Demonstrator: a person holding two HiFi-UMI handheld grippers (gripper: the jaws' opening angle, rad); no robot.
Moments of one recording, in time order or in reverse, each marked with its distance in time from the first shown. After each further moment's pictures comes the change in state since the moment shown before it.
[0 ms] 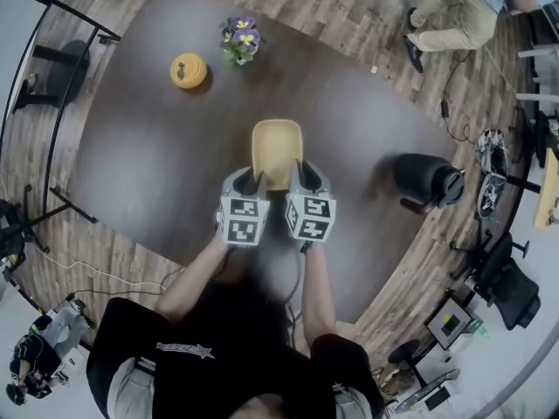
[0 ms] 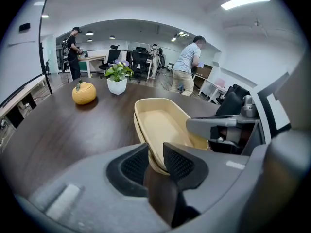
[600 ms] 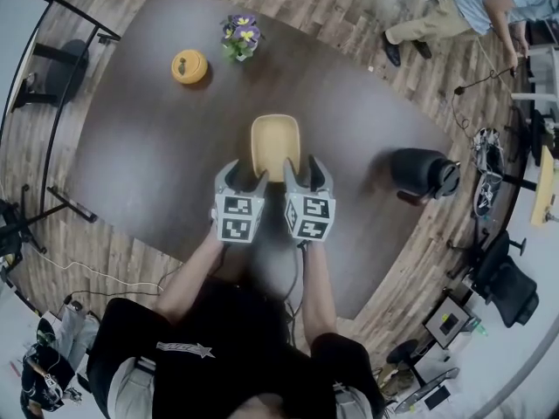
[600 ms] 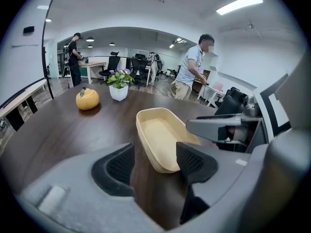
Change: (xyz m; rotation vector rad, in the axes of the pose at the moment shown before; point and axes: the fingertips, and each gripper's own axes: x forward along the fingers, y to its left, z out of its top) left arm -0.013 0.006 0.005 0.021 -0.086 0.001; right arm -0.016 0.005 0.009 -0.041 -0.063 -0.005
